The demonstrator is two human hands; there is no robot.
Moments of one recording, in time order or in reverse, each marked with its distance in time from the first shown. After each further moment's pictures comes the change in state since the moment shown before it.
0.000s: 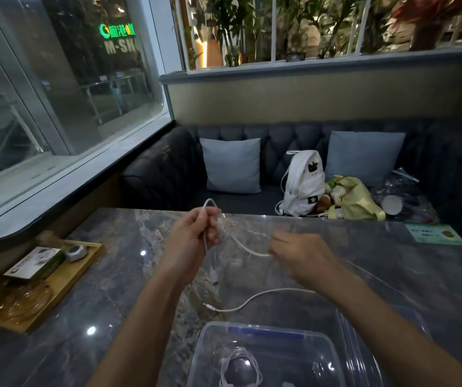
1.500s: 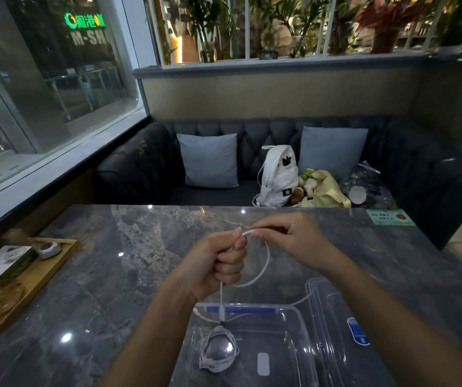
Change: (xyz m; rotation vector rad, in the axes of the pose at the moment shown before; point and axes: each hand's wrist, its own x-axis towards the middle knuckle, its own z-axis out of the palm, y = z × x) left_hand -0.049 -0.021 0.045 -0.189 -0.542 -0.494; right_hand -0.019 -0.005 -0.045 0.880 -0.074 0.396
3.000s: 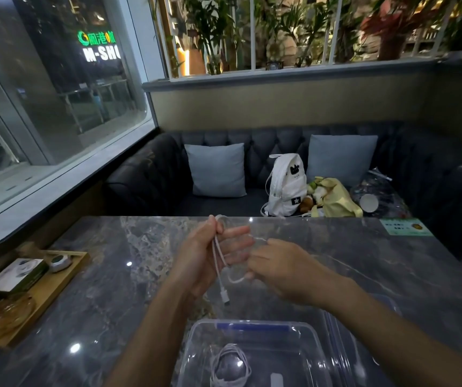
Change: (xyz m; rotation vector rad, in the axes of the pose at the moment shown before) left_hand 0.004 0.022 -0.014 -0.027 0.333 0.300; right_hand 0.005 -0.006 0.027 -0.807 -0.130 -0.598
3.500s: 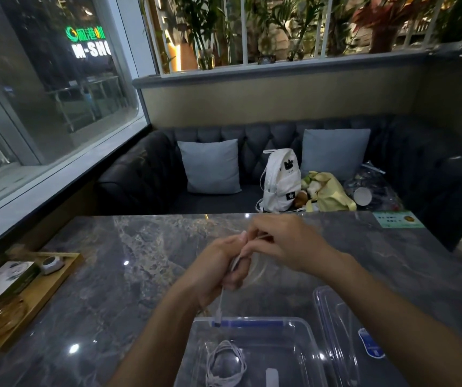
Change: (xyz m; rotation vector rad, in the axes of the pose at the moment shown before) left_hand -0.004 -0.017 0.017 0.387 -0.258 -0.169; right_hand 0.008 0.020 -0.023 0.383 0.133 0.329
